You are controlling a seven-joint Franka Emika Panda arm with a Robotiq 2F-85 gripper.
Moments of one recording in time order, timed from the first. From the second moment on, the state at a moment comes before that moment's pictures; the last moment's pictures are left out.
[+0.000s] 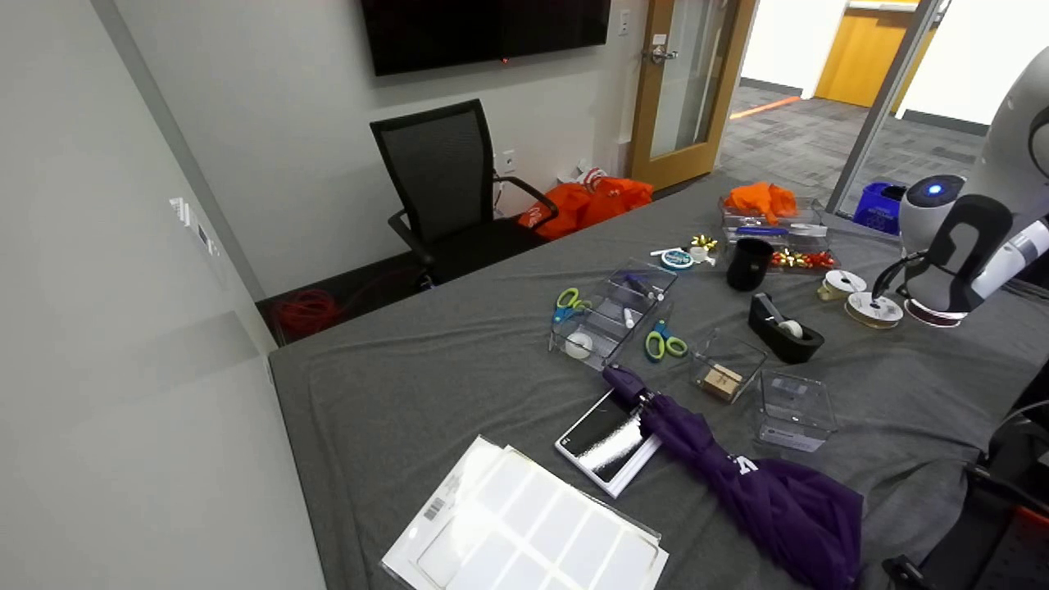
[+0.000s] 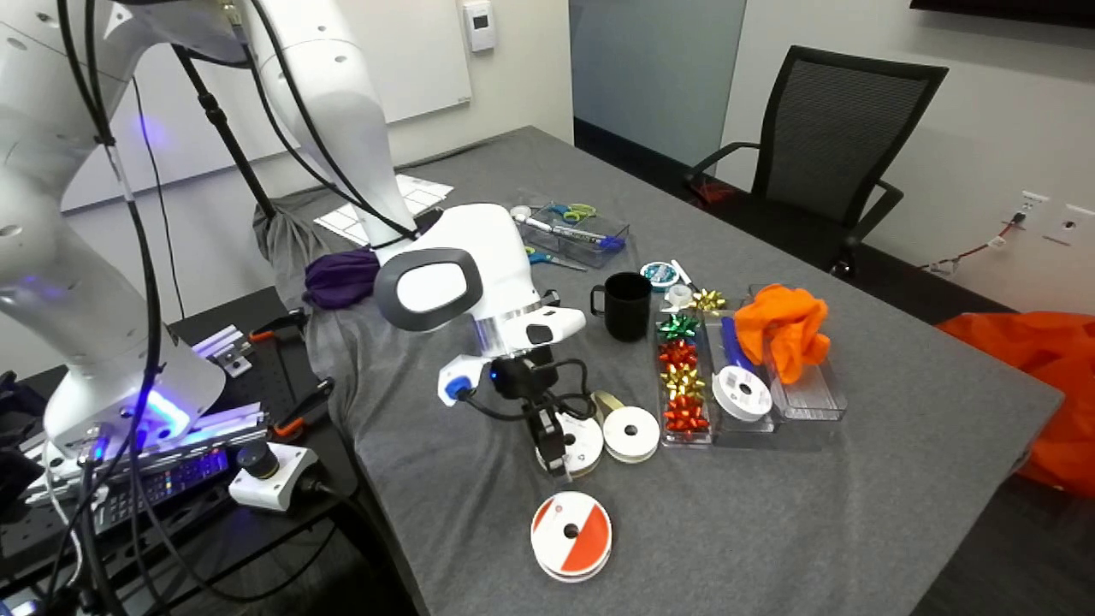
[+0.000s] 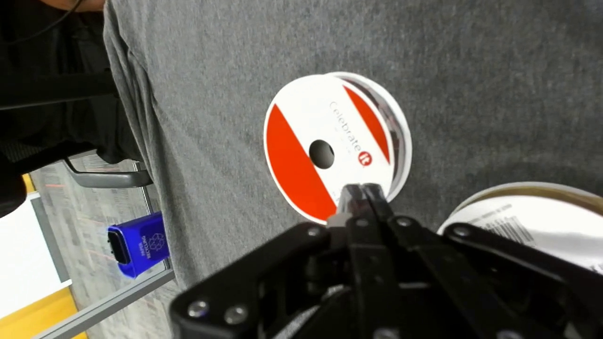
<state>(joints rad) 0.15 0.85 -0.88 -2.20 -0.27 3.03 0.02</state>
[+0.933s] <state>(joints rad) 0.14 0.91 -0.85 -2.20 -0.27 3.04 -0.02</state>
